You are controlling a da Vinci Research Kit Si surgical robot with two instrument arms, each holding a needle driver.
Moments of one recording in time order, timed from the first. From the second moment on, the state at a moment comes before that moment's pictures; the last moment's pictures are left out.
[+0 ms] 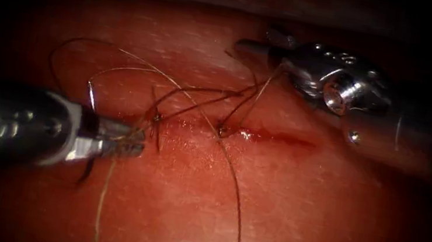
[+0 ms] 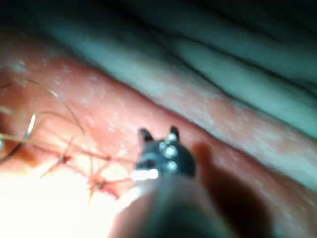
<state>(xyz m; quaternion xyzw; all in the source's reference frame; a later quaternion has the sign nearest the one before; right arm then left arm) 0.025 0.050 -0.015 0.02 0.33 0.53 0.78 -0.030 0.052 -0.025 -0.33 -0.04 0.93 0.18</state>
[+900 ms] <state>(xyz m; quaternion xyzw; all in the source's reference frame) 0.027 0.048 -0.011 0.02 0.29 0.32 0.90 -0.030 0.052 -0.025 -0.33 -0.04 0.93 0.18</state>
